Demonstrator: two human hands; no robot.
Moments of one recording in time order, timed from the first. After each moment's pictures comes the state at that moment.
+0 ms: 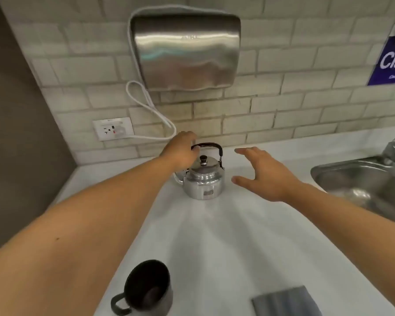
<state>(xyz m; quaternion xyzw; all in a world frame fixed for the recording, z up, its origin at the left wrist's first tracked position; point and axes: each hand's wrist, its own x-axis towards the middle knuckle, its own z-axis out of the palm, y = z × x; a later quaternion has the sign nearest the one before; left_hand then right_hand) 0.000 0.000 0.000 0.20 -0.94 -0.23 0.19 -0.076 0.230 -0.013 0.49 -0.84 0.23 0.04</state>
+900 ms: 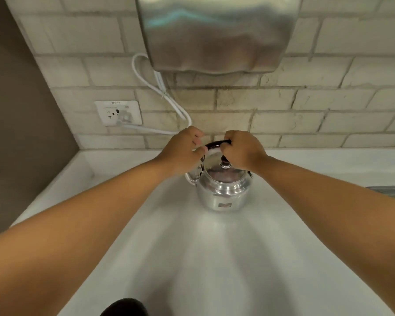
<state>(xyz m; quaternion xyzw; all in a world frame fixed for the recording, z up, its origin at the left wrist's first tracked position) -0.022 -0.039 -0.021 0.24 -0.89 -0.33 0.21 -0.165 0.060 -0.026 0.47 -0.84 0.28 -0.02</state>
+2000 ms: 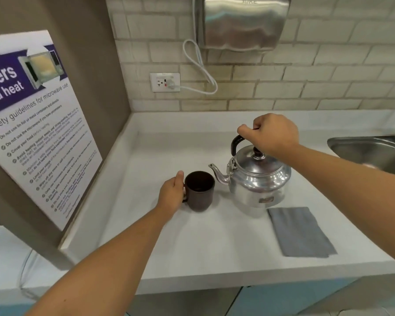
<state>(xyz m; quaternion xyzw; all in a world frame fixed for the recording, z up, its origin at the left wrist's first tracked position) 0.261 0.079 -0.153 0.41 -0.69 -0.54 0.25 0.078 0.223 0.003 0.38 -0.88 0.24 0.15</state>
